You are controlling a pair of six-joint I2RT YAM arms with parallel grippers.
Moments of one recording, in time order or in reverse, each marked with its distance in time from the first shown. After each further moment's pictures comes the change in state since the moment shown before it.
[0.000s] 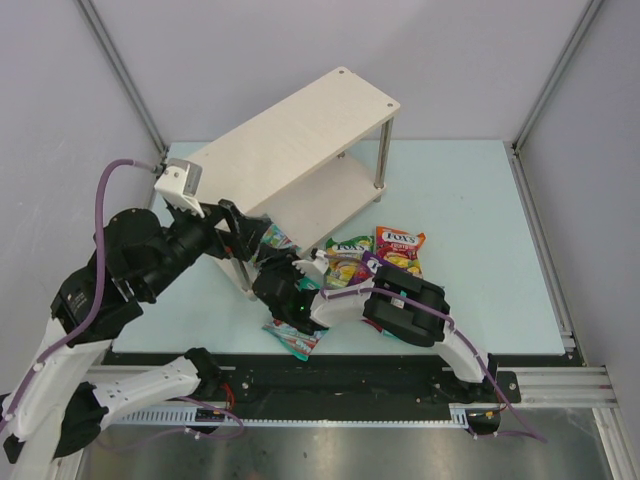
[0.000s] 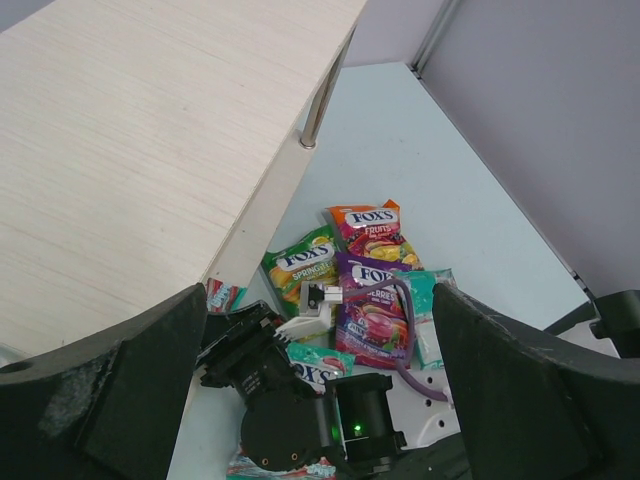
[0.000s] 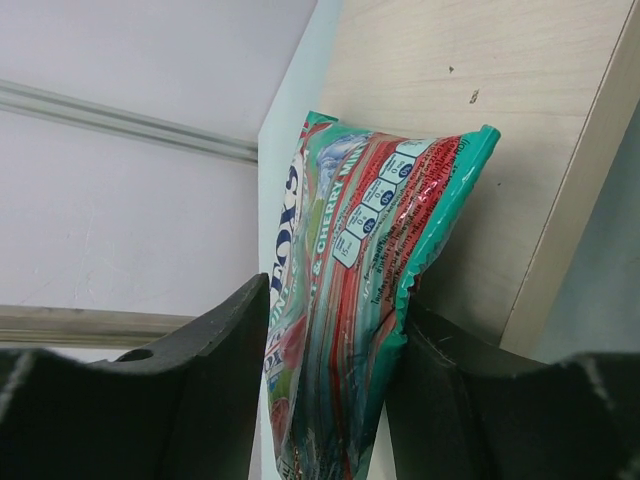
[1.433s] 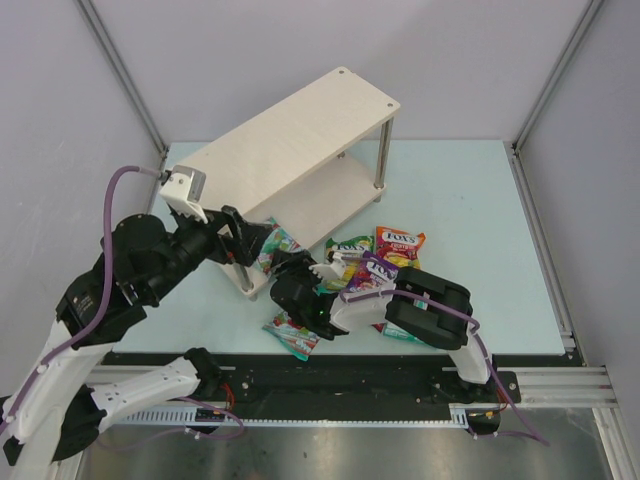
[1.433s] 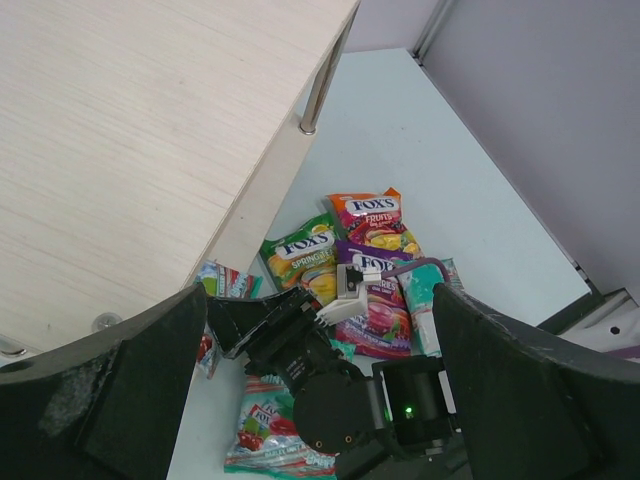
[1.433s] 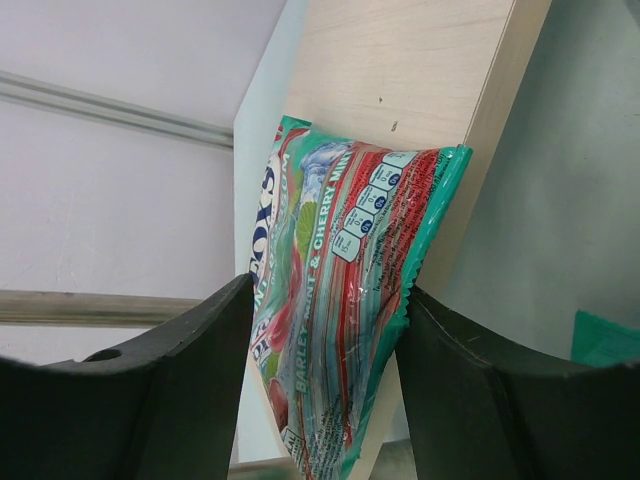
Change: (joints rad) left arm 0.000 -0.032 -0.064 0.011 0.006 -0.015; right arm 0.000 -0.155 -0.207 -0.031 -0.050 0.029
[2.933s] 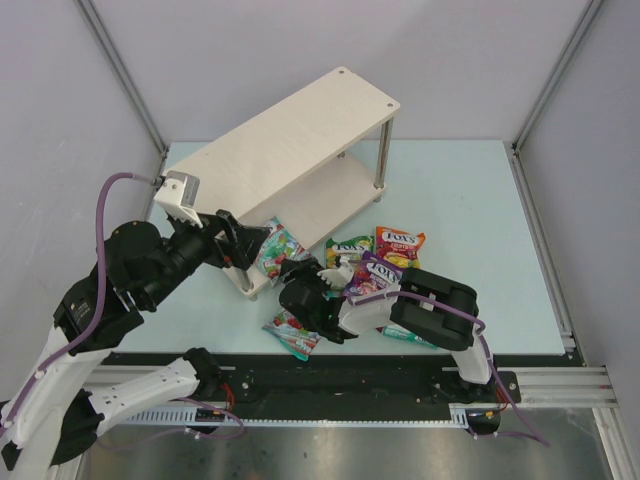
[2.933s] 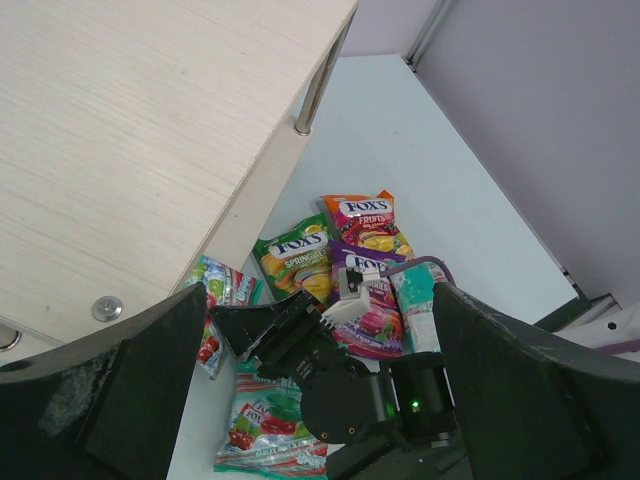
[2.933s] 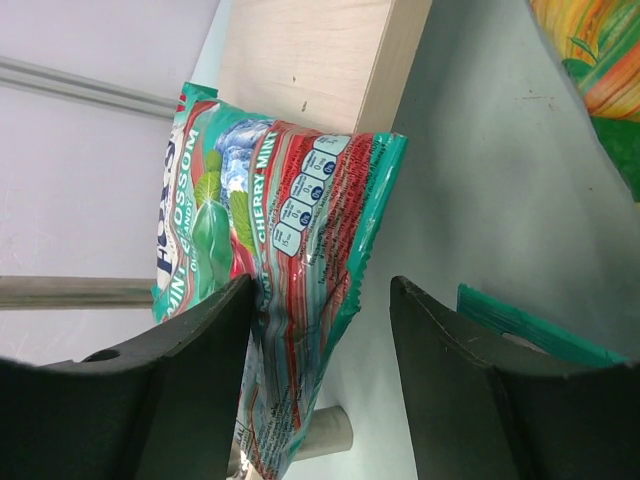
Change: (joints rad) left arm 0.000 -0.042 -0.042 0.019 0.000 -0.029; right arm 0.000 -0.043 -0.105 -0.056 -0.067 0.058
